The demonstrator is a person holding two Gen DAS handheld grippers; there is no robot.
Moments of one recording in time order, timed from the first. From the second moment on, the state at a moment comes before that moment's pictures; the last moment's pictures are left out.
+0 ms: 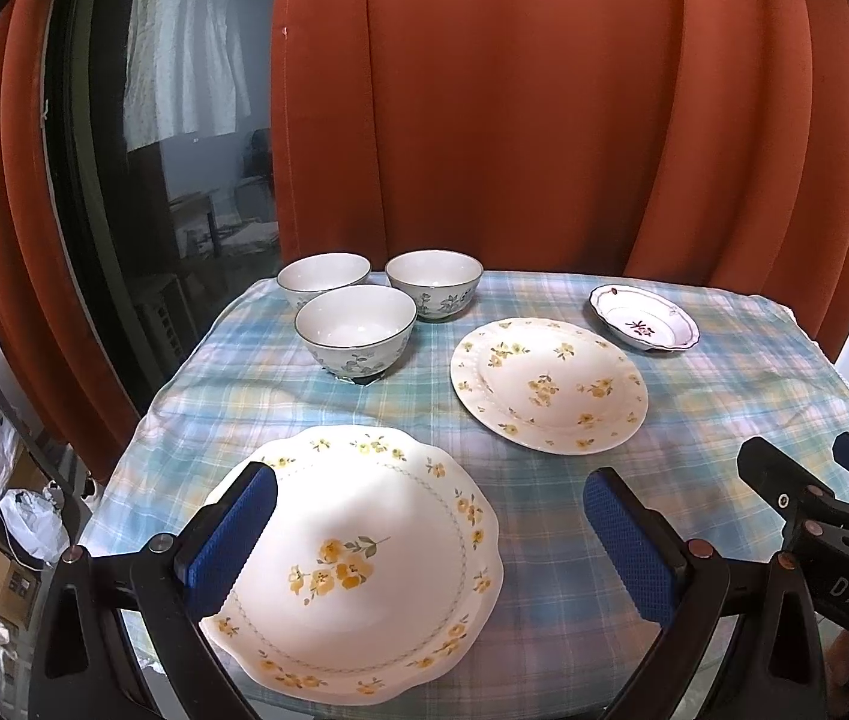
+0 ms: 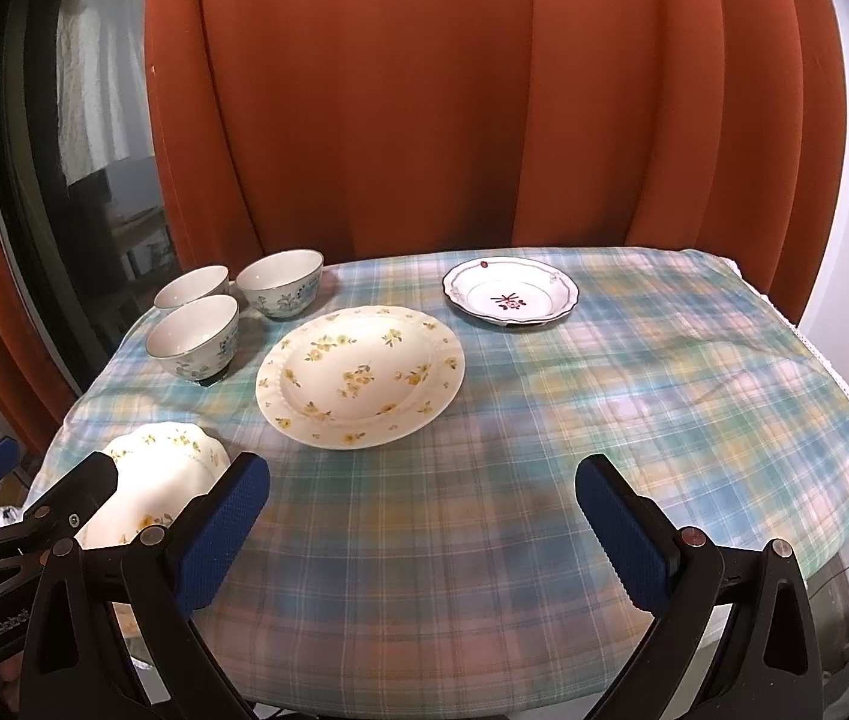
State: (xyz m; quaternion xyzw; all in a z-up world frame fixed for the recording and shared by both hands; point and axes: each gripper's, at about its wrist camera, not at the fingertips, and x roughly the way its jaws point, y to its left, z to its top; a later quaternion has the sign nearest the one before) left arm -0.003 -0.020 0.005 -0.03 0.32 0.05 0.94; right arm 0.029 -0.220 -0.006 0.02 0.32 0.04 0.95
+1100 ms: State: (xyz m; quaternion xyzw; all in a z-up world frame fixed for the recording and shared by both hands) left arm -0.006 -0.025 0.008 -0.02 0.32 0.05 0.95; right arm 0.027 -0.223 -0.004 0.01 0.32 0.04 0.95
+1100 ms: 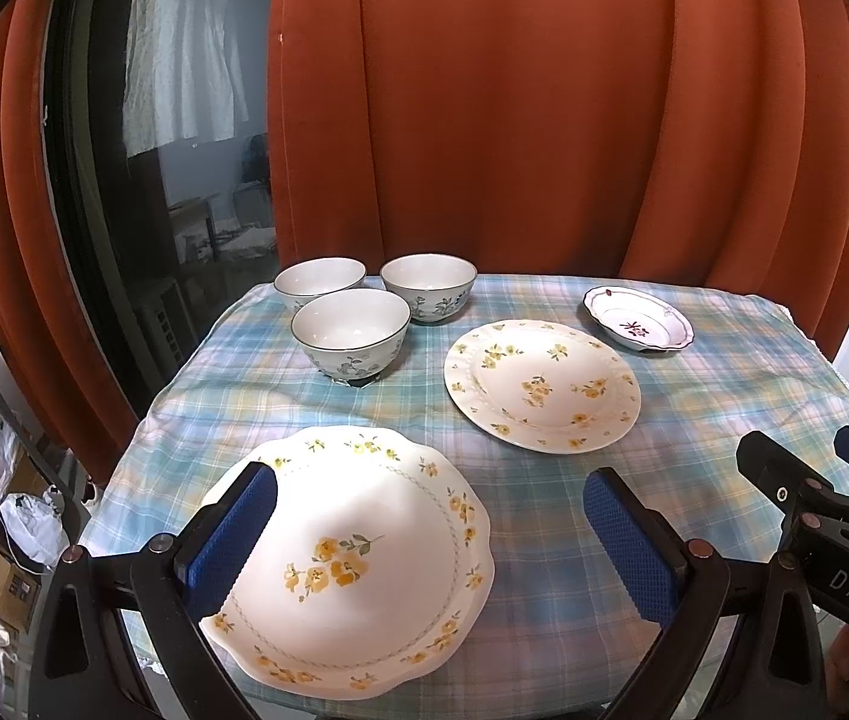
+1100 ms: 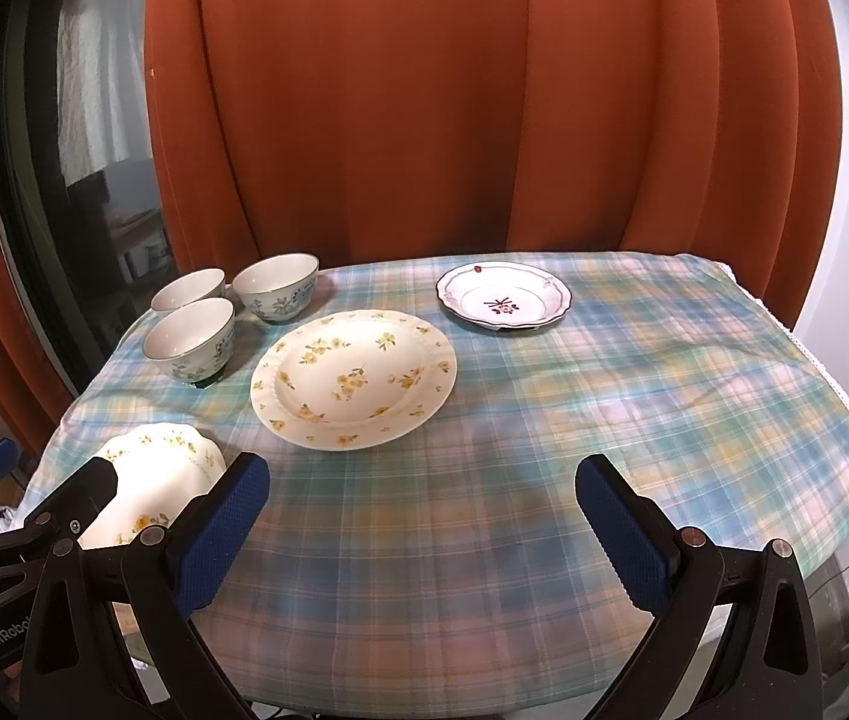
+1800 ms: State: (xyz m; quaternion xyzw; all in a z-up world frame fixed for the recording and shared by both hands) left arm -0.010 -0.029 0.007 -0.02 0.32 0.06 0.94; right arm 0.026 -0.229 -0.003 0.00 0.31 0.04 0.95
